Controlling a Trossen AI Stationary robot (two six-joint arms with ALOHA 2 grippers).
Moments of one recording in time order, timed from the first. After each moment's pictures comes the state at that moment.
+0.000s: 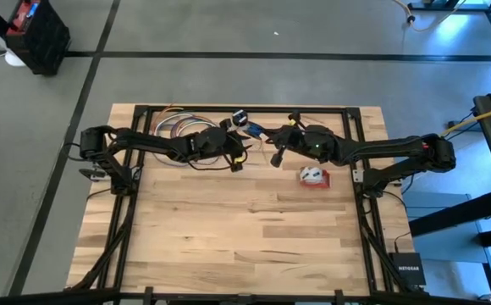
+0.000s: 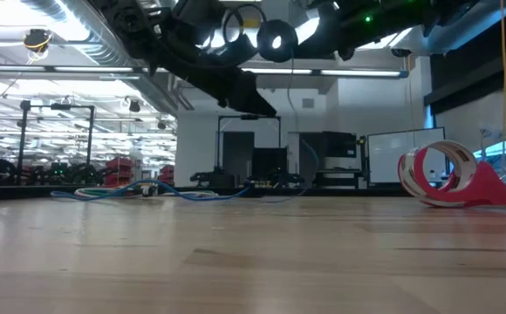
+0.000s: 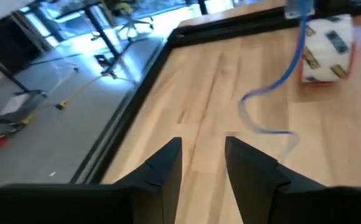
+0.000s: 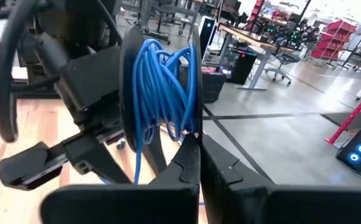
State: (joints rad) left arm 0.21 1.64 0.91 0.37 -0.24 0.28; right arm -0.16 1.28 0.77 0.37 0.29 -0.20
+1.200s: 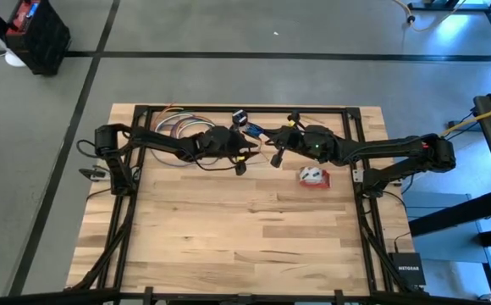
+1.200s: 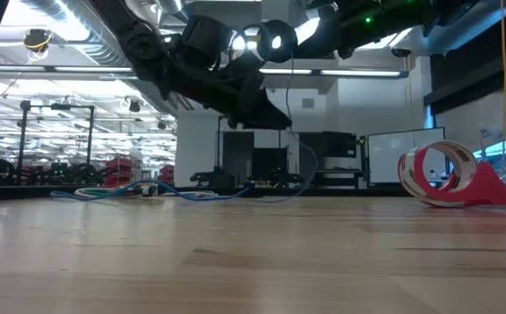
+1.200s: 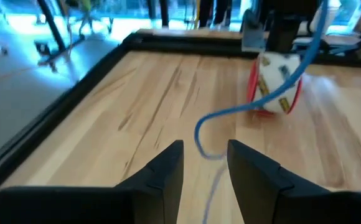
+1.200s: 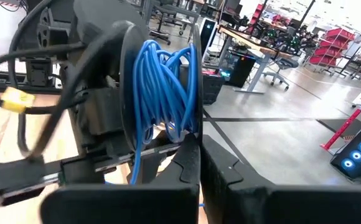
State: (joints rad) left arm 0.26 1.77 0.91 0.52 0.02 0.04; right arm -0.16 1.28 0.77 0.37 0.29 -0.24
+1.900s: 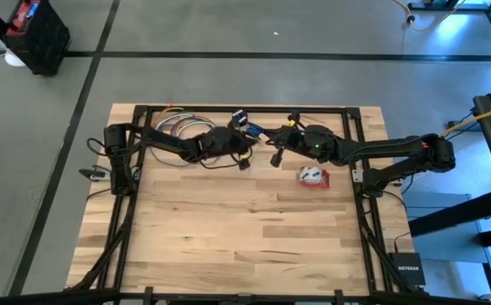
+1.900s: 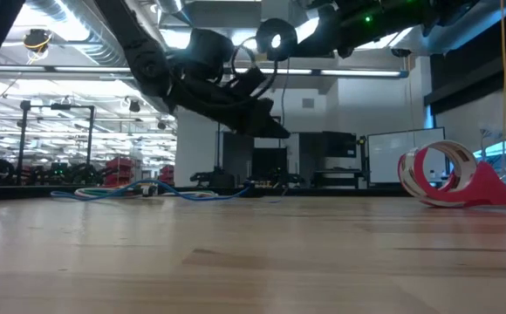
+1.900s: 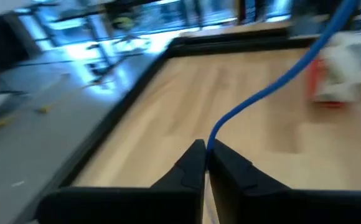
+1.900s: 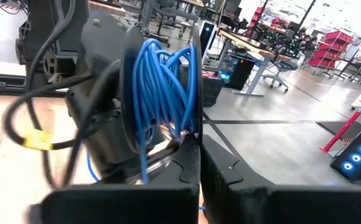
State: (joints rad) left arm 0.28 1.86 0.91 0.68 -0.10 0.19; right arm -0.16 1.28 0.77 0.39 0.29 -0.24
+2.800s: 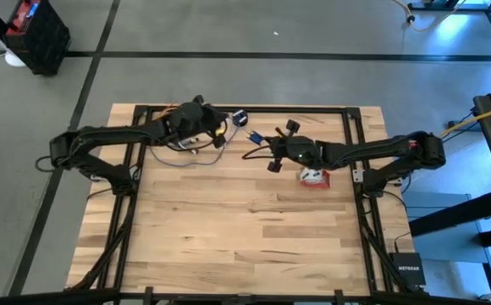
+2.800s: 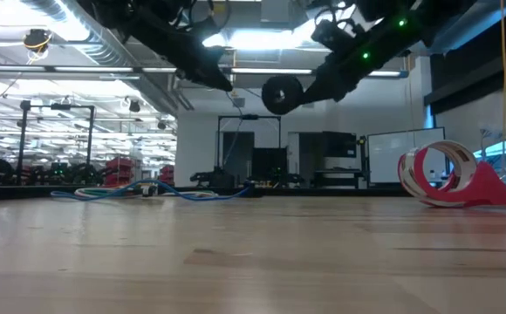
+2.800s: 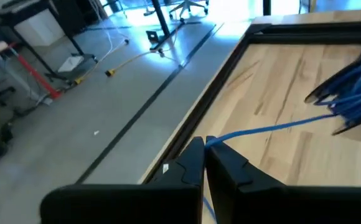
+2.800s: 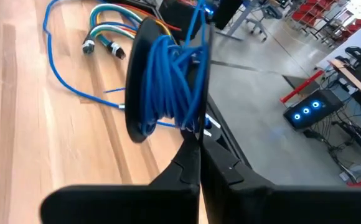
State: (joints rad) left arm 0.40 1.35 0.91 0.08 -0.29 0.21; right arm -0.11 1.39 0.77 0.18 0.51 -0.29
